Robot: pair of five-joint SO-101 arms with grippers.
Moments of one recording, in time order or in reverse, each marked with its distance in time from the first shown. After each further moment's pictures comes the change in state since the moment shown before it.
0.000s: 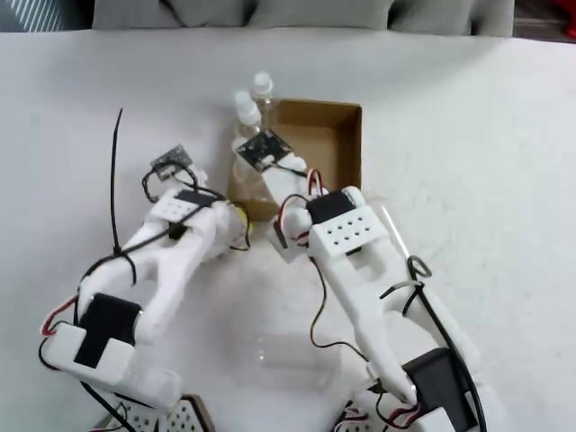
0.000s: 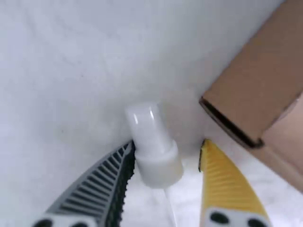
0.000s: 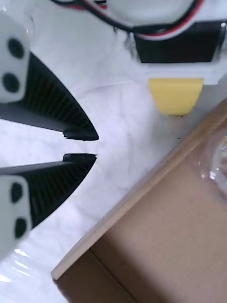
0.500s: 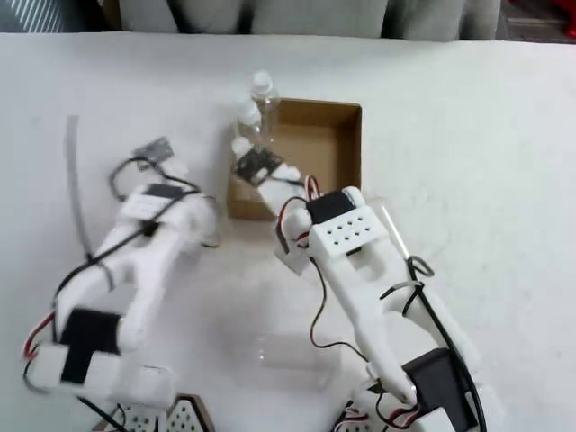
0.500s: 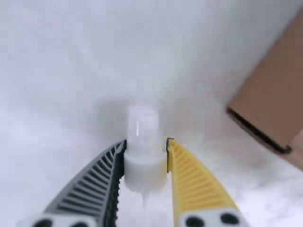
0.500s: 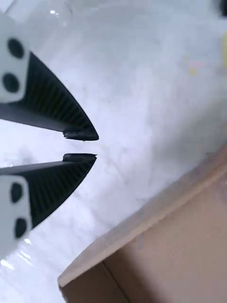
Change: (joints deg) left arm -8.0 -5.5 0.4 5.3 -13.5; right arm 0.0 0.0 0.0 6.0 8.8
